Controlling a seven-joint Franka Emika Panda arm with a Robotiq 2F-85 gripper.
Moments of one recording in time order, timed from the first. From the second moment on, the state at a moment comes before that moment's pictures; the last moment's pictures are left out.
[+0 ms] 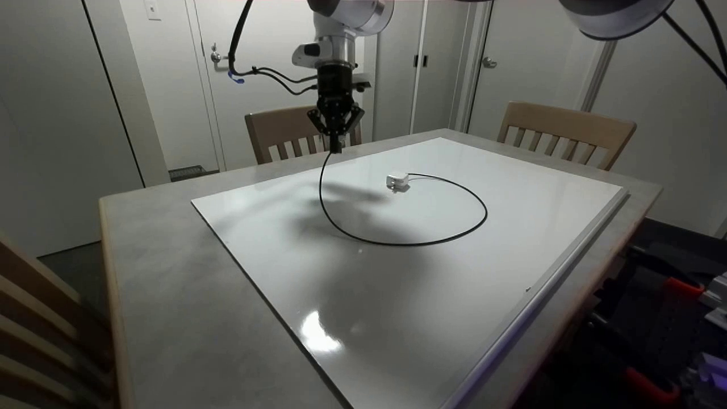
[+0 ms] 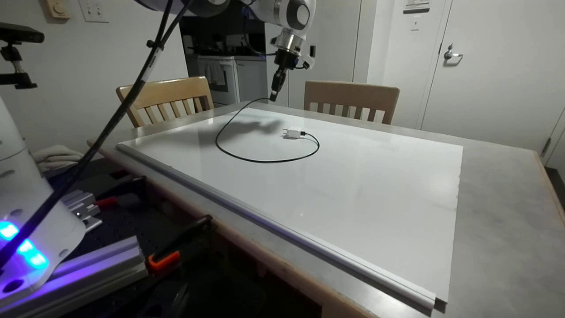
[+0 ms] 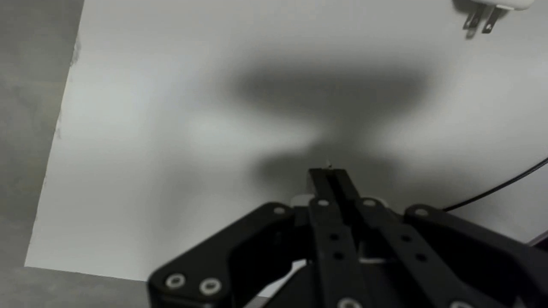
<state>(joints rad) 0.07 1.24 0.15 -0.56 0.10 1.53 -1.99</state>
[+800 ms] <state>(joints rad) 0.09 1.24 0.15 -0.56 0.10 1.53 -2.04</state>
